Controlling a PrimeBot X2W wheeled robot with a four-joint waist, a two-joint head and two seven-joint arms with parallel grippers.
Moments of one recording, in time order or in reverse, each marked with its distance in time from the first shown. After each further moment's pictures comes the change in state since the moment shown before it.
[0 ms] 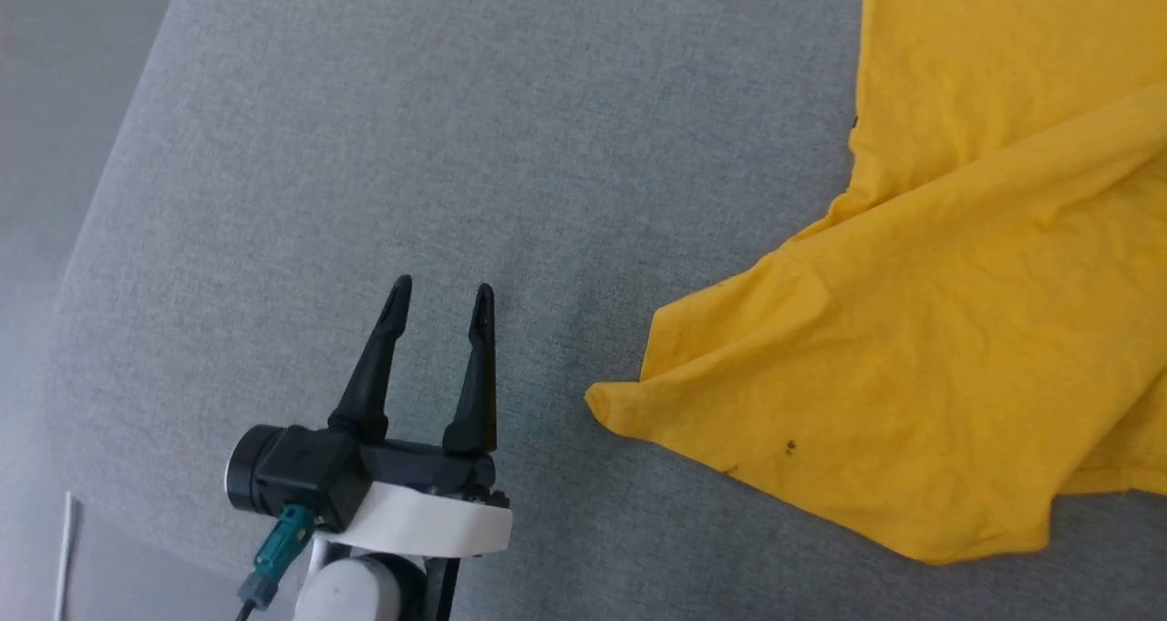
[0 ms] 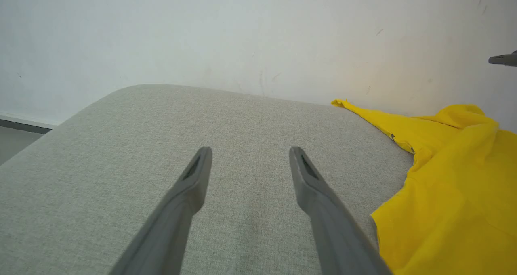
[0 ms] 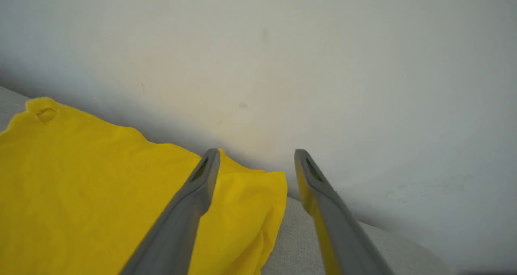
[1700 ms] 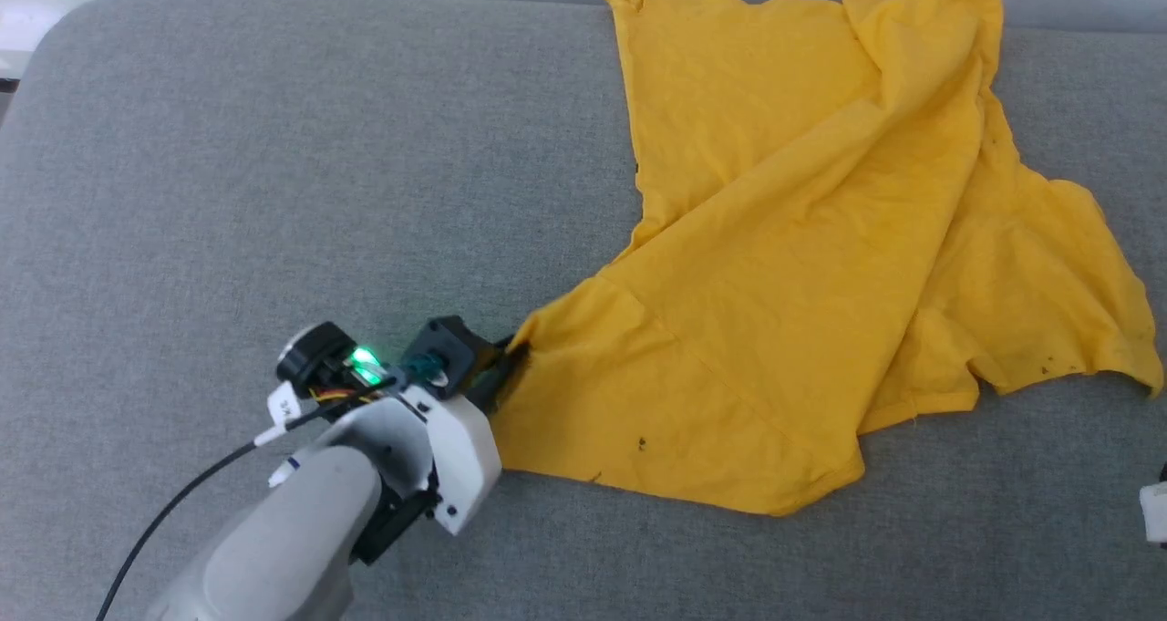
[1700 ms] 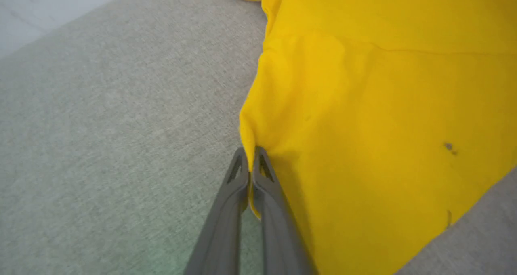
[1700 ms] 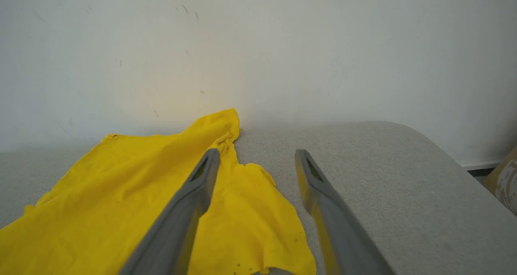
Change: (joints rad) left arm -0.402 0.378 -0.469 0.364 -0.165 -0.155 0.403; right arm 0.907 0.331 -0.199 -0.612 0.430 0.000 -0.454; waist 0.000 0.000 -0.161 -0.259
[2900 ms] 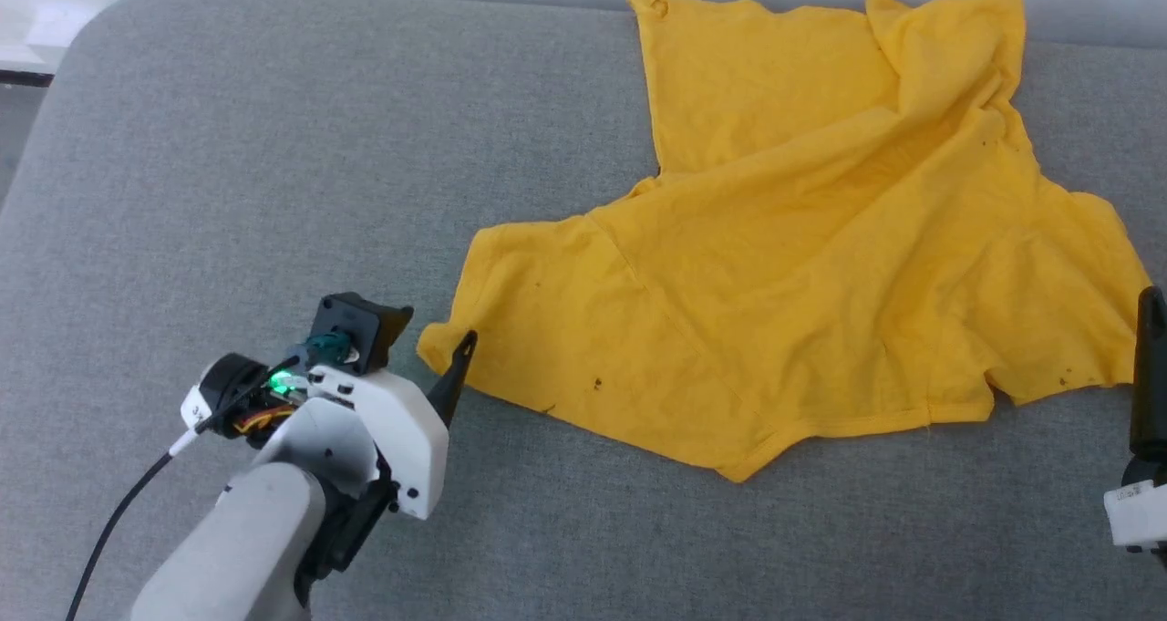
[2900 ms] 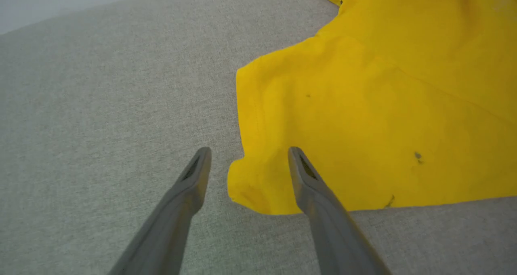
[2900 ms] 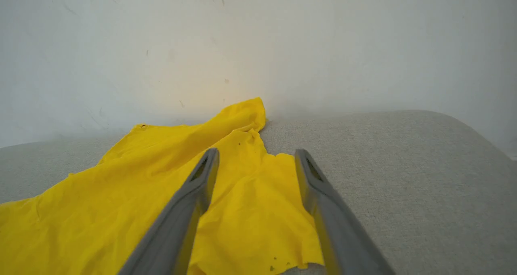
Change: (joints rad) left arm 0.107 0.053 0.136 -0.186 -0.130 0.230 0.128; right arm 0.006 0.000 0.050 0.021 0.026 0.000 0.017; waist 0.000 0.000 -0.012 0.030
